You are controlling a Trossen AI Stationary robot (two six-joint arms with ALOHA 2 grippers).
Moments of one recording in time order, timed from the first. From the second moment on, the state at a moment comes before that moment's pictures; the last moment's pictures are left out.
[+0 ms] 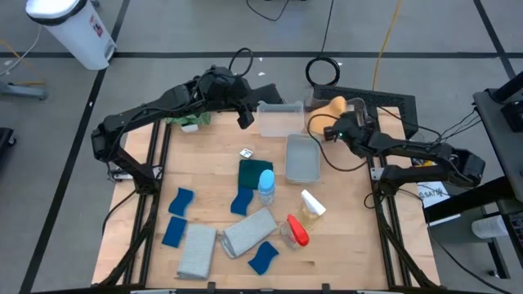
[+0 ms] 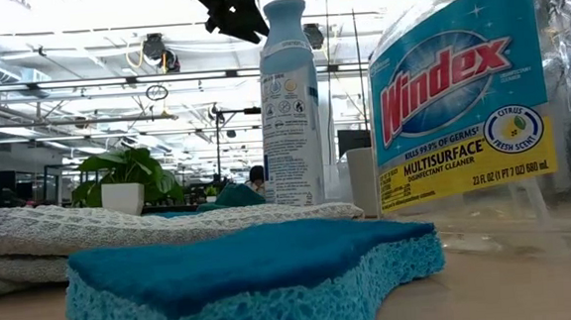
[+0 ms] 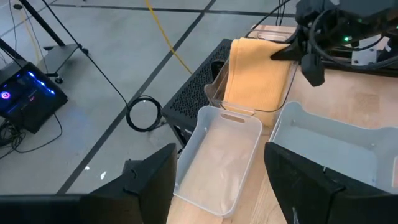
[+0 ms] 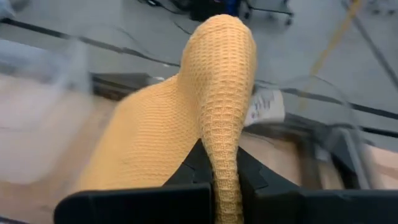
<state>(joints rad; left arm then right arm) 0.41 1.55 1.62 -0.58 -0.13 0.15 -0.54 1.08 0.52 -0.21 0.78 0.46</state>
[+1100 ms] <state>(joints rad) 0.41 1.55 1.62 -0.58 -0.13 0.15 -0.68 1.05 0.52 -0.31 0.75 0.37</state>
